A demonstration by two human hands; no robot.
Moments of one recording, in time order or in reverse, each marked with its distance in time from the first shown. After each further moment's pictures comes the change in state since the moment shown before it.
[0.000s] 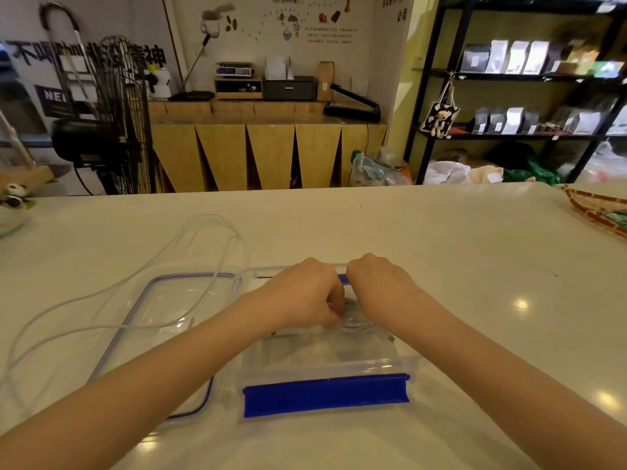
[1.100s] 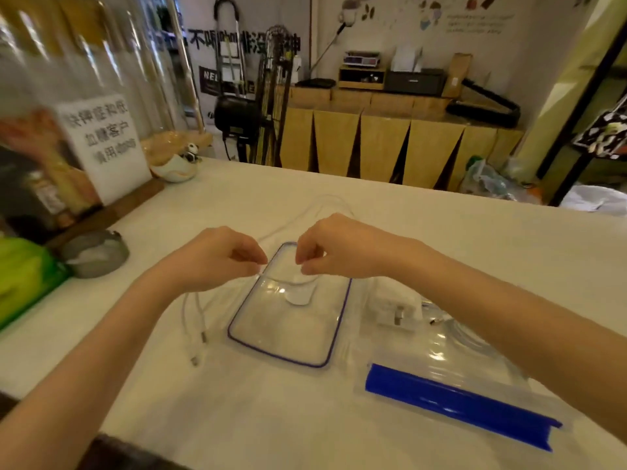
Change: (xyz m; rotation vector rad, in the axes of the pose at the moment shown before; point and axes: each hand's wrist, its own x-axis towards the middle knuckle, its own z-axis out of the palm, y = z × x) left_hand -0.175 -0.135 -0.046 -0.155 0.299 -0.574; right_hand 0.040 -0.148 -0.041 0.265 0.034 -0.919
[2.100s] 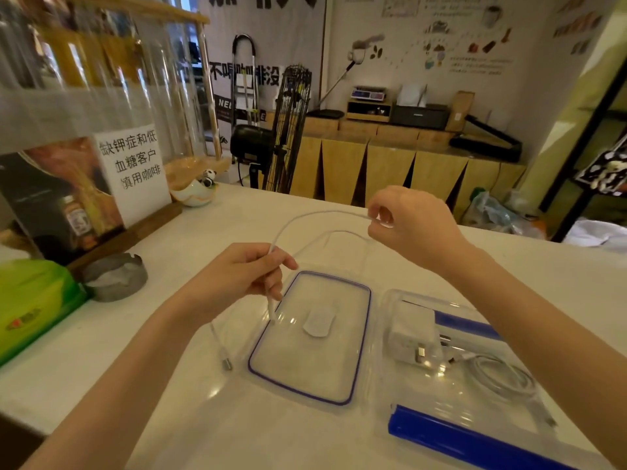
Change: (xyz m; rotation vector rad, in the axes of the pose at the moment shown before) left_hand -0.001 0.000 -0.002 -0.924 0.053 0.070; right_hand -0.004 0.038 -0.041 -0.332 0.578 0.142
